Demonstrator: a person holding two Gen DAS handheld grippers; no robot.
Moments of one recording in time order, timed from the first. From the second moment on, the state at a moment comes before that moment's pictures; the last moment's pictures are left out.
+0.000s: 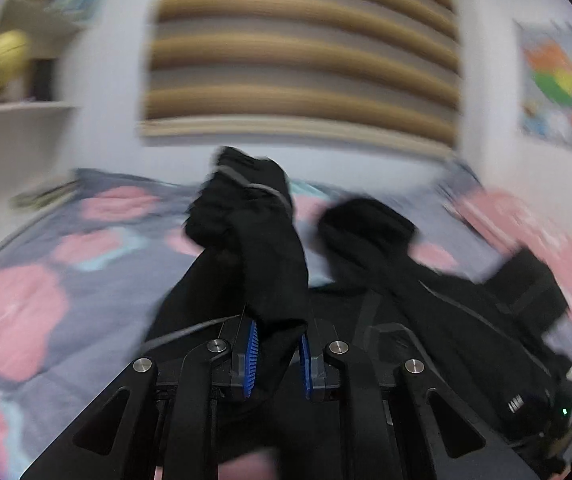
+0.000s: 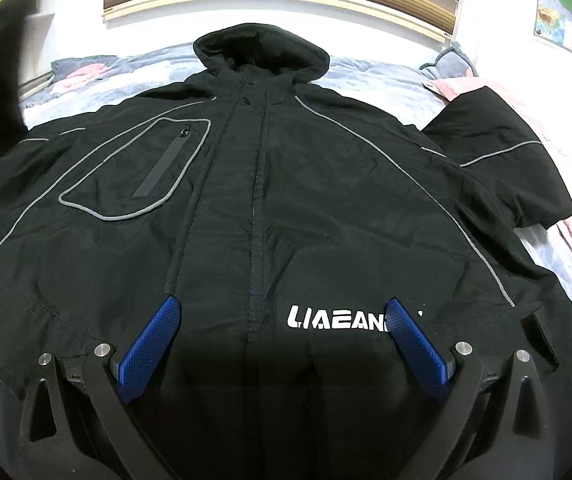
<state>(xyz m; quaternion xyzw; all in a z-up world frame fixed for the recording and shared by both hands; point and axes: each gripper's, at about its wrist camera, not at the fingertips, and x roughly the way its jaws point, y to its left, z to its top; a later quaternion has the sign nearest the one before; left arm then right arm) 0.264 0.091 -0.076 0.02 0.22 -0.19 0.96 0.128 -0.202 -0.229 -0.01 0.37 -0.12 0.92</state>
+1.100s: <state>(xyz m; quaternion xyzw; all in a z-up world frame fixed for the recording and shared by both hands) 0.261 0.111 -0.125 0.04 0.35 -0.19 0.92 0.275 -0.146 -0.173 0.11 0.47 0.06 0.87</state>
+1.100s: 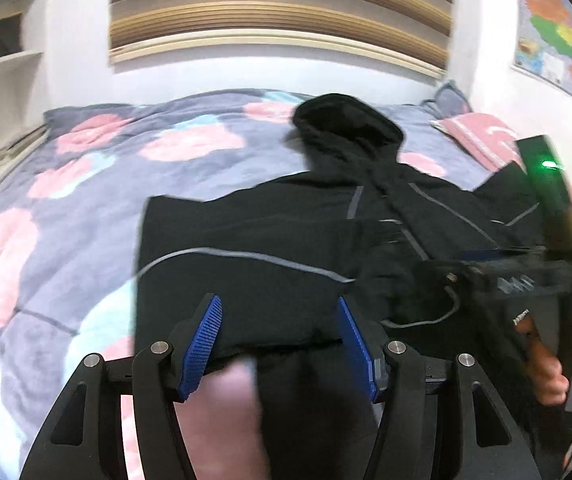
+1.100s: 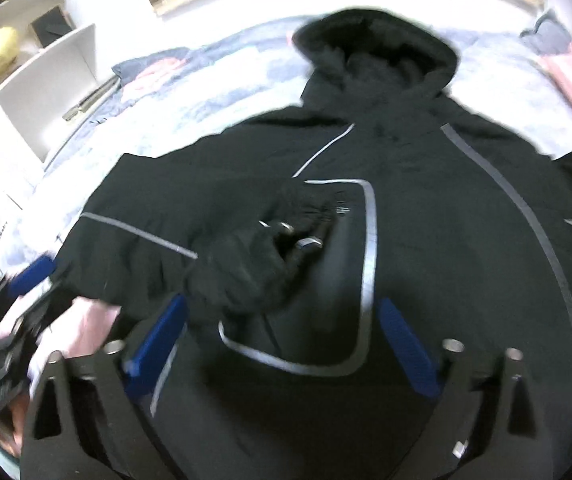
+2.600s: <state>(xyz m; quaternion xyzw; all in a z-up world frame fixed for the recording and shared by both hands) 0.321 -0.056 -0.178 0.09 0.45 -0.22 0.86 0.224 -0.413 -0.176 0.16 0.45 -0.08 0.87</state>
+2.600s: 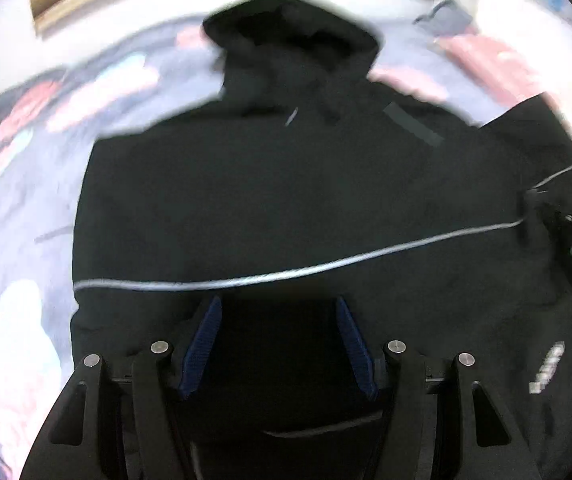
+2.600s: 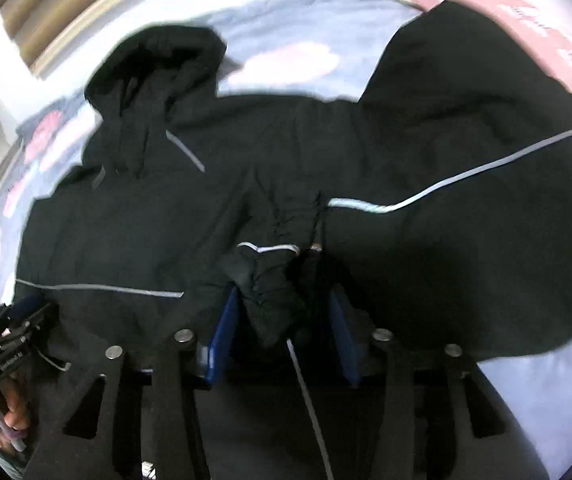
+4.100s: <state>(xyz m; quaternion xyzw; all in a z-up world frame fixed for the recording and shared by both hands) 0.291 -0.363 -0.213 0.05 0.46 -0.35 0.81 0.130 -0.727 -0.155 0.24 0.36 -0.20 0.88</state>
